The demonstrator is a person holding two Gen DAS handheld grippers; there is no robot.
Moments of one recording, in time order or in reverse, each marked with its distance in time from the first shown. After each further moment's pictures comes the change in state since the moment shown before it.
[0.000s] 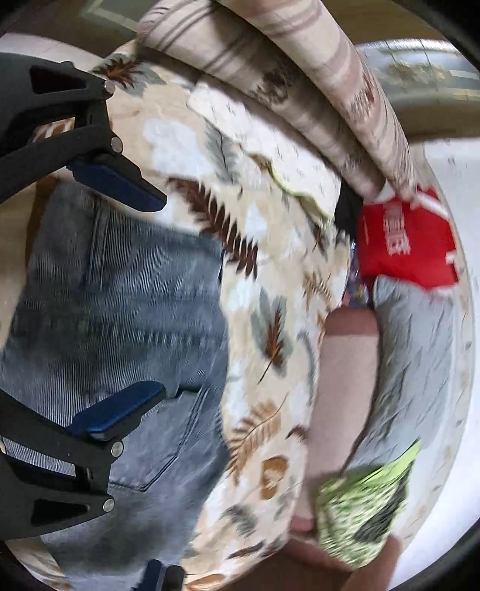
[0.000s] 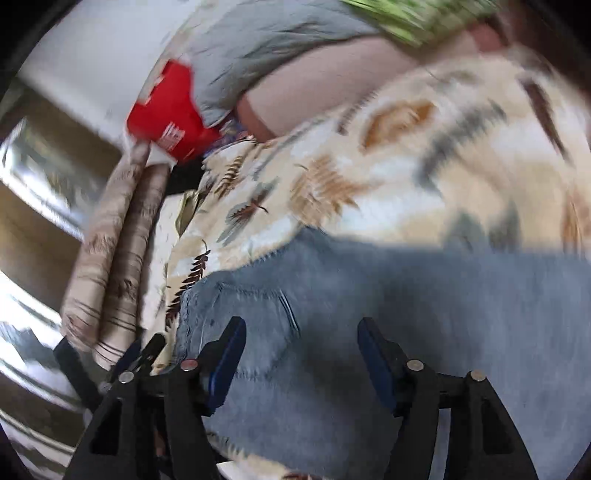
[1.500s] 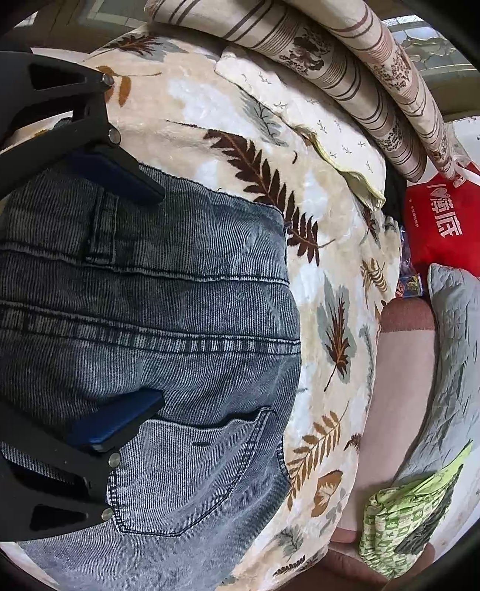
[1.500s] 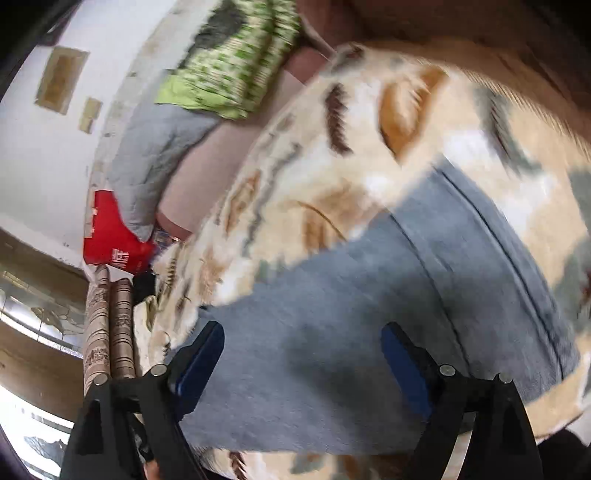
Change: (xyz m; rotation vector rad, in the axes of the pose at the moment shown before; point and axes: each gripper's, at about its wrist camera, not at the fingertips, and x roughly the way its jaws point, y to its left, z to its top) left arm 0.054 -0.006 -0.017 0.020 0.154 0.014; right arm -0.124 -0.129 0.009 0.332 -0.229 -0.076
